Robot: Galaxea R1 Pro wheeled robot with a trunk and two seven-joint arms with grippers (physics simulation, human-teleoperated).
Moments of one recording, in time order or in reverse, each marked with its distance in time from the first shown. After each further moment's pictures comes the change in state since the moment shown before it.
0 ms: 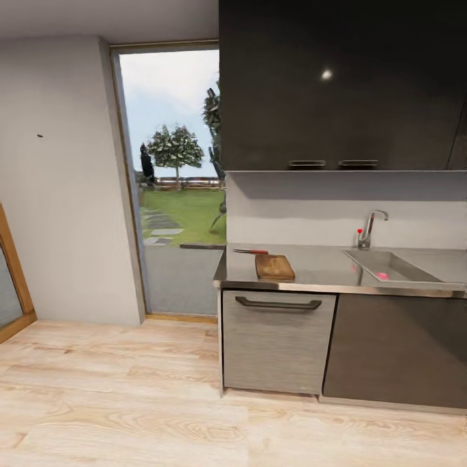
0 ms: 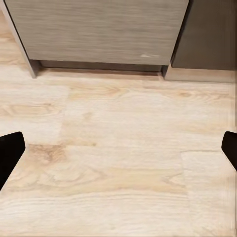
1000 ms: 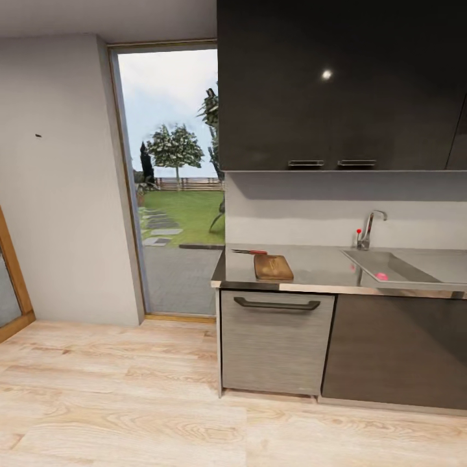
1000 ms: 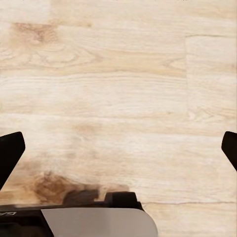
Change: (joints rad) left arm 0.000 0.011 0.006 0.013 0.005 -0.001 0.000; right arm 0.000 0.009 -0.002 0.382 -0.006 0.008 0.001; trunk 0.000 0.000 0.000
